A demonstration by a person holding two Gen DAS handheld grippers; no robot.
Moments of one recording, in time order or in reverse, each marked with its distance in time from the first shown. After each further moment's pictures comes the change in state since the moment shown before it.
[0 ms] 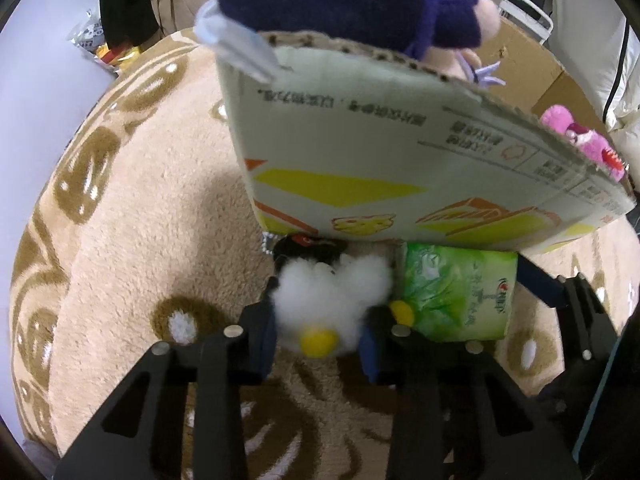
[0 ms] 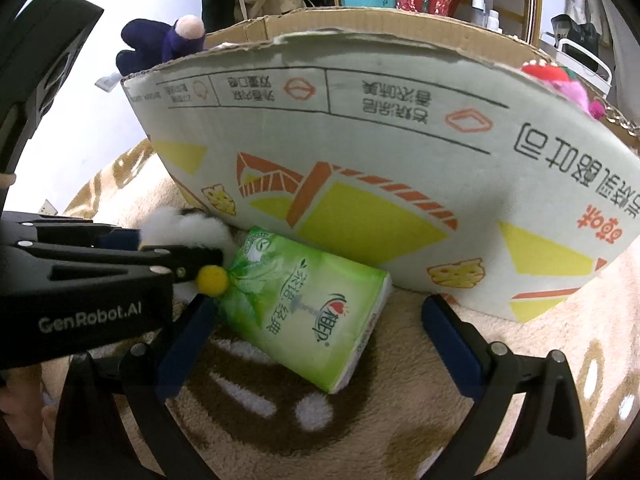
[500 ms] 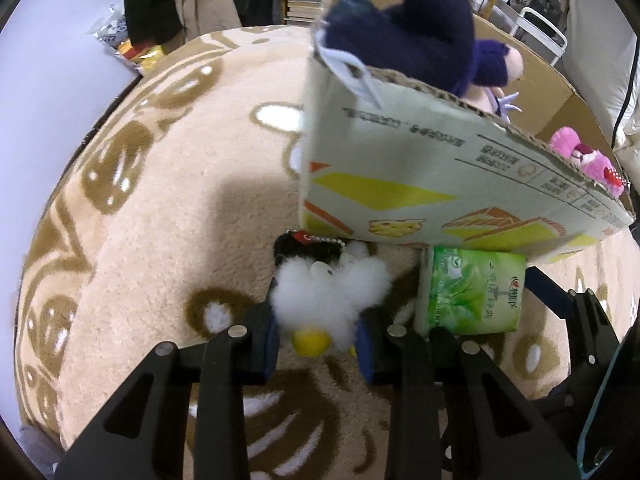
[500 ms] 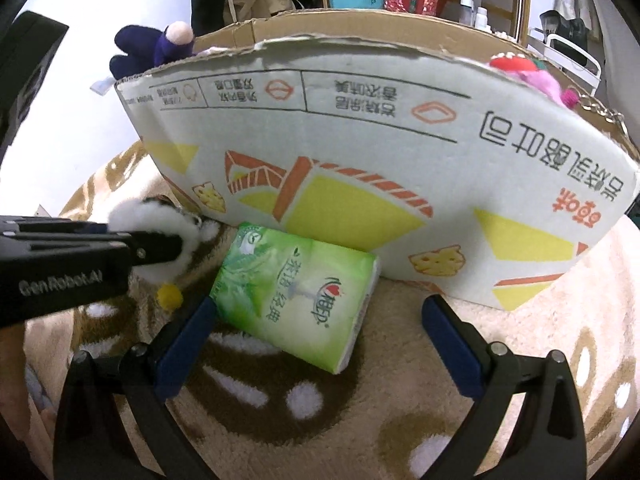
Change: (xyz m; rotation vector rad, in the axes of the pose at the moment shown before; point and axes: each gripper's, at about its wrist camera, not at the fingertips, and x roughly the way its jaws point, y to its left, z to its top) left arm -0.026 0.015 -0.013 -0.057 -0.036 0.045; right arm -0.008 -0.008 -0.004 0.018 0.009 -0.036
